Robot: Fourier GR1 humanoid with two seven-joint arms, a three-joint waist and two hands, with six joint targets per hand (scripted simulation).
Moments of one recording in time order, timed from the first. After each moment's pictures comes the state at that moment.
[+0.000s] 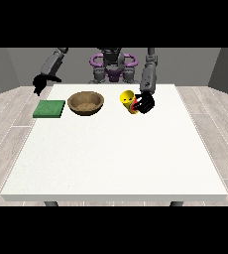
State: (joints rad) left arm -0.55 0.21 0.17 -0.88 -0.24 0.58 -0.61; right arm -0.42 -0.34 -0.22 -0.91 -0.20 0.40 -0.64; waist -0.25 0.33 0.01
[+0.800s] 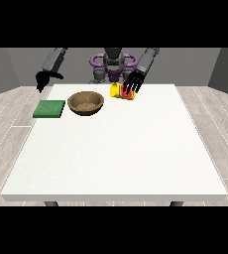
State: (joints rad) left arm -0.67 0.14 -0.27 -0.79 -0.96 0.65 0.01; right arm -0.43 -0.34 -0.26 -0.66 -0.18 0.35 -0.65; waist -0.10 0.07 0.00
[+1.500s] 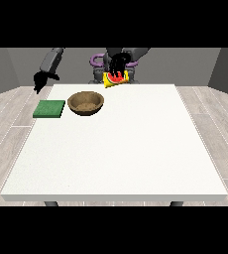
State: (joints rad) left arm -0.83 0.02 -0.51 -0.89 -1.30 0.26 0.29; right arm -0.35 -0.42 -0.33 -0.50 -0.19 0.37 -0.73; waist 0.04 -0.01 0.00
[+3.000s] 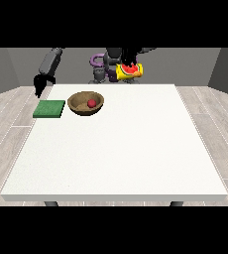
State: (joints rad) left arm -0.82 0.13 -0.45 -1.16 -1.40 0.03 0.16; right arm -0.32 -0.46 -0.33 -0.47 -0.24 0.43 -0.68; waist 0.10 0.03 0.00
